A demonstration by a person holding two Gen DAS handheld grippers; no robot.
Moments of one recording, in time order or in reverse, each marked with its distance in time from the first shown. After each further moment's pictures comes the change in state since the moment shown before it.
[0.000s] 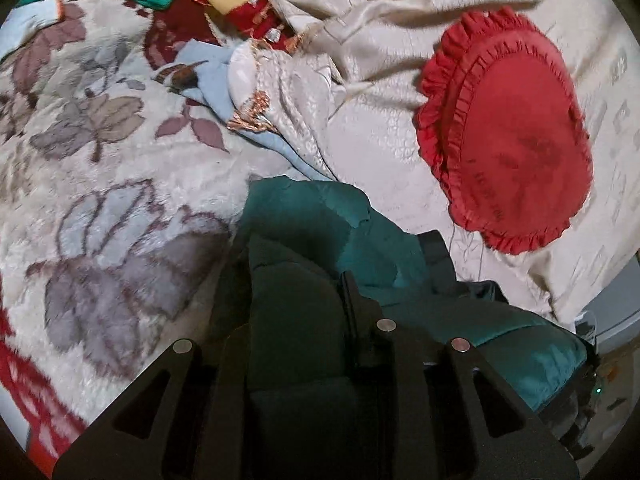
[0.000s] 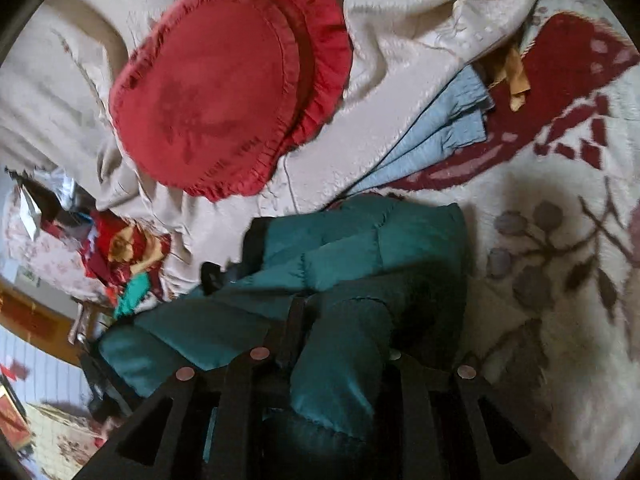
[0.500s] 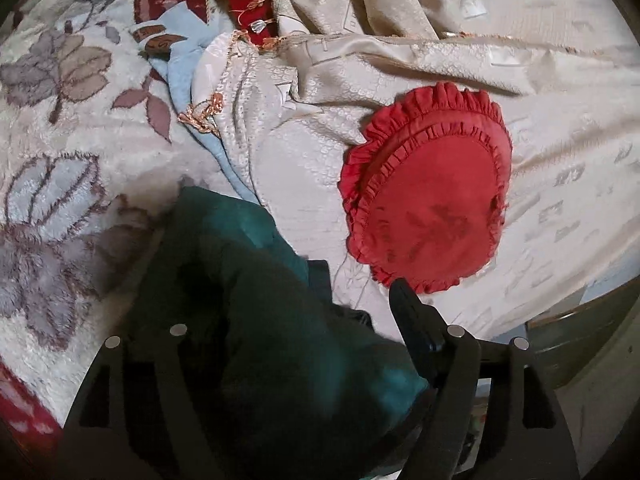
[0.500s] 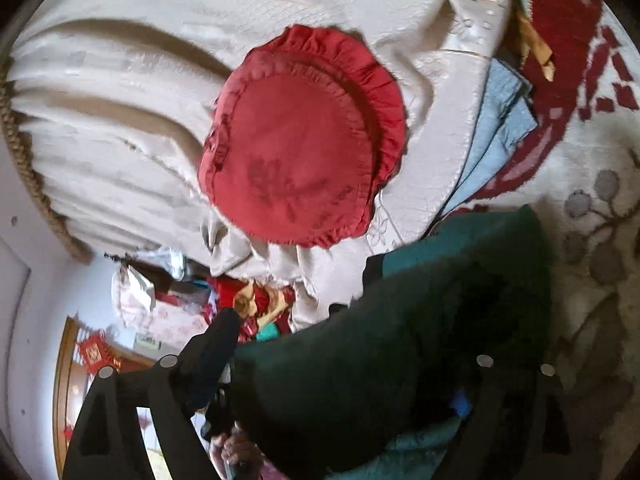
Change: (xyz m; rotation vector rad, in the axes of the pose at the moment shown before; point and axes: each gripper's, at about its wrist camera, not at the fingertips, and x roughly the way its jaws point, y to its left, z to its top) left arm -0.037 0.012 0.037 -0.306 0.066 -0.369; right arm -0.051 -0.004 0.009 0.214 -0.080 0.420
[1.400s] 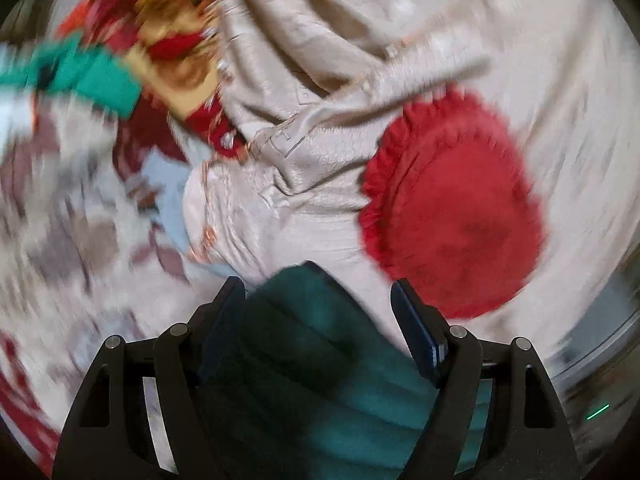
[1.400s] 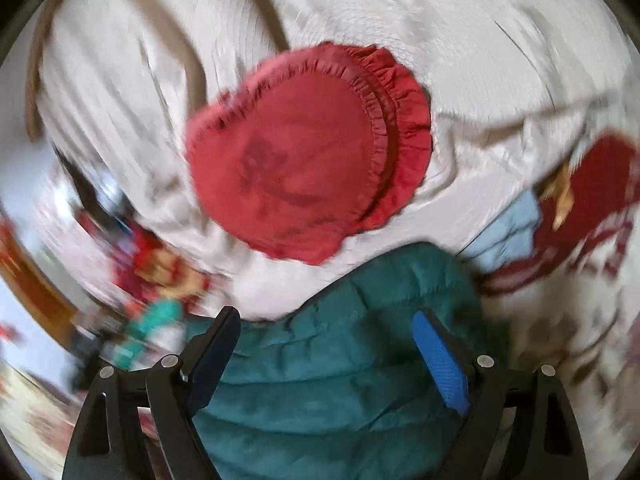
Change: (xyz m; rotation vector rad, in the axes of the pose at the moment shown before) left arm 0.014 -0.070 0.008 0.478 -0.261 0.337; right arm 0.063 0.073 -0.004 -0.536 -0.067 -0.461
